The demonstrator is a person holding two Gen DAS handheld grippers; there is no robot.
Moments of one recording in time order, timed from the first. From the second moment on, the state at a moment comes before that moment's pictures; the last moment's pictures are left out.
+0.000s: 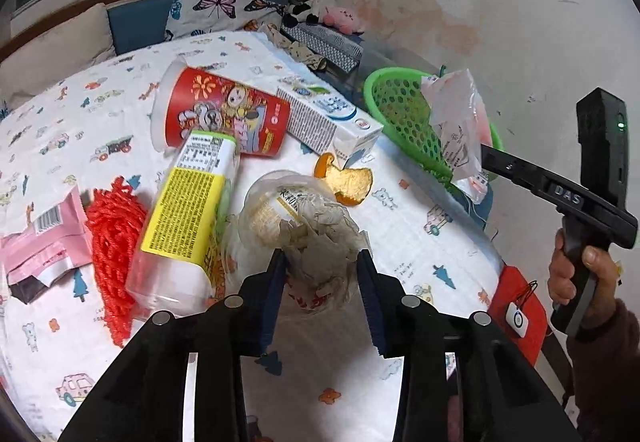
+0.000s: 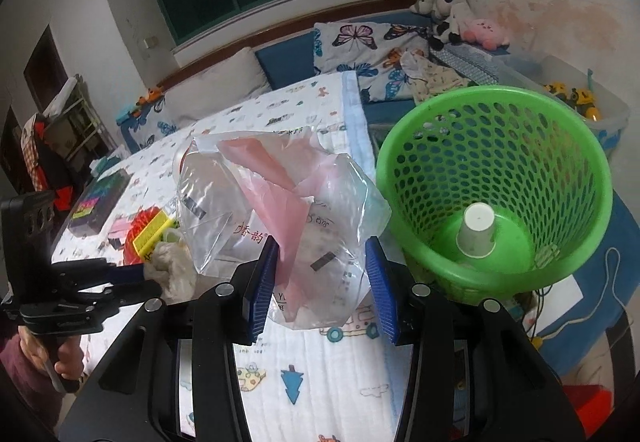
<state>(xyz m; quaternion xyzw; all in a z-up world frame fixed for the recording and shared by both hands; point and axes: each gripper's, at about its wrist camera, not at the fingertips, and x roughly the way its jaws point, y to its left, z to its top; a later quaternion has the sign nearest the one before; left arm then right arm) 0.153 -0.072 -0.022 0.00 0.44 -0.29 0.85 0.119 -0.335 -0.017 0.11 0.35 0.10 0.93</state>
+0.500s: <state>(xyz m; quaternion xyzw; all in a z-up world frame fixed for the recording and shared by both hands) 0.175 -0.124 0.034 0.00 0.40 -0.35 0.85 0.145 -0.409 -0.015 0.11 0.35 -0.01 0.93</state>
